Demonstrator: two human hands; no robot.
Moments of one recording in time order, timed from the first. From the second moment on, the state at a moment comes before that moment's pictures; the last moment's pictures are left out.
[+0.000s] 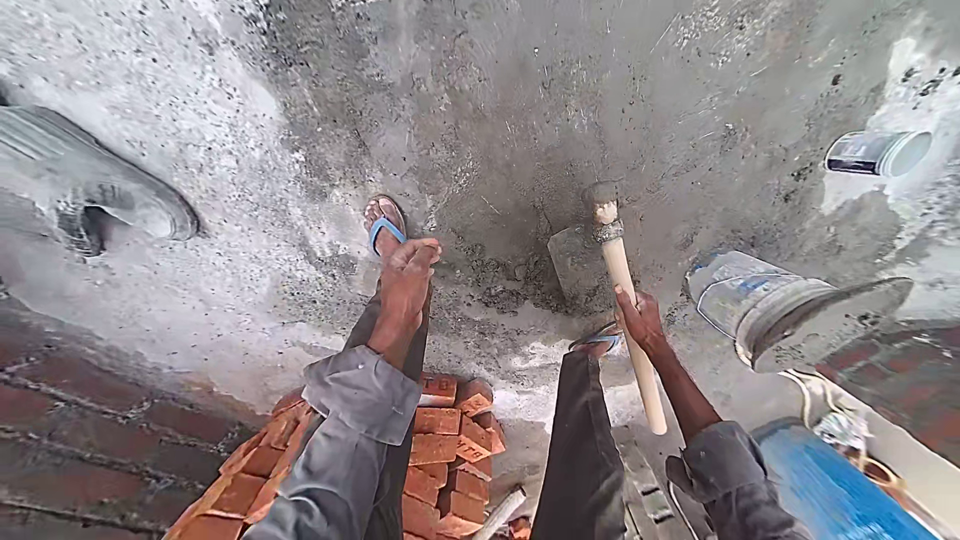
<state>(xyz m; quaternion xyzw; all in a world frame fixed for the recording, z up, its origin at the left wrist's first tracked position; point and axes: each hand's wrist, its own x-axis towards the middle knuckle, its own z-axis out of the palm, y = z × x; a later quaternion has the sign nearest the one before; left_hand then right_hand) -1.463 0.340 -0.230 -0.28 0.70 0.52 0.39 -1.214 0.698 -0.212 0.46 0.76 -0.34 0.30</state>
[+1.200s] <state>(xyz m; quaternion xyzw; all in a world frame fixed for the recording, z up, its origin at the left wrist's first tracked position) -1.447 0.335 -0.221 -0.24 0.81 0.48 0.25 -1.255 0.627 -0.184 0.14 0.81 -0.33 0.45</state>
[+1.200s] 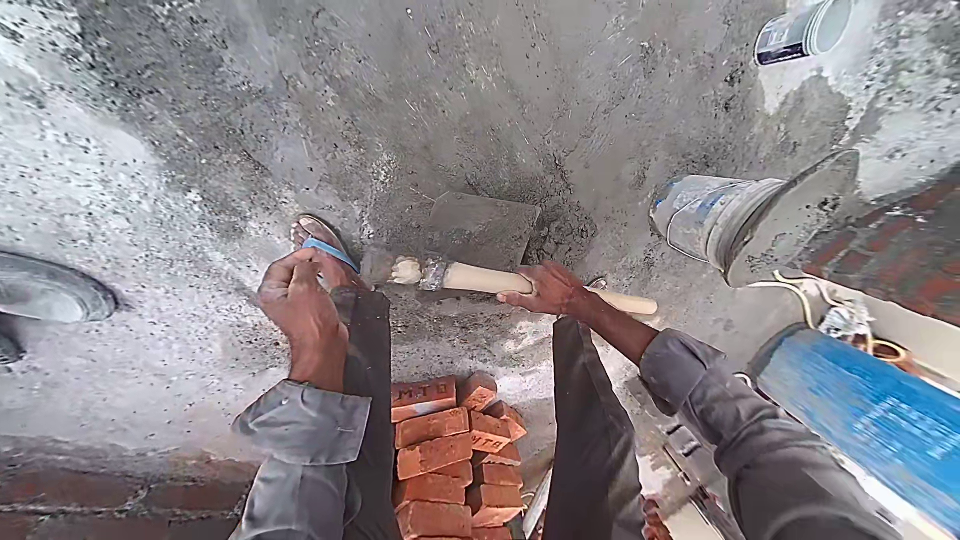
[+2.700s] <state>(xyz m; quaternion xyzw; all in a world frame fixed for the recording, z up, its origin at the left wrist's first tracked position) -1.192 0.607 -0.261 0.13 0.59 0.34 0.72 -1.157 0.803 -0.176 0.66 0.45 -0.58 -0.14</state>
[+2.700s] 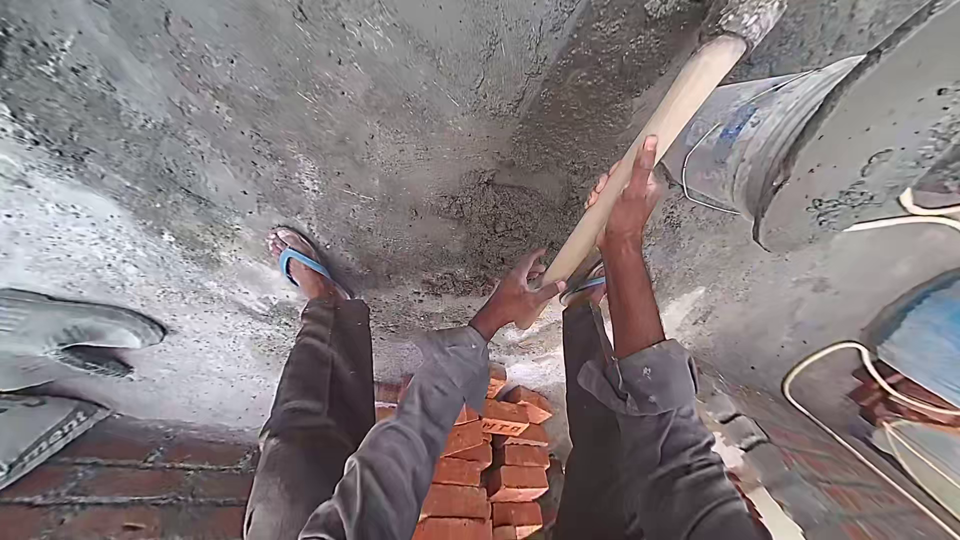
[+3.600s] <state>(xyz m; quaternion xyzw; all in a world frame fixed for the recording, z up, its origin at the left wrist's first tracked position) -1.163 0.429 -0.037 0.00 0.62 -0.05 0.78 -1.086 0.580 -0.191 0.81 -0.03 -0.58 0.03</state>
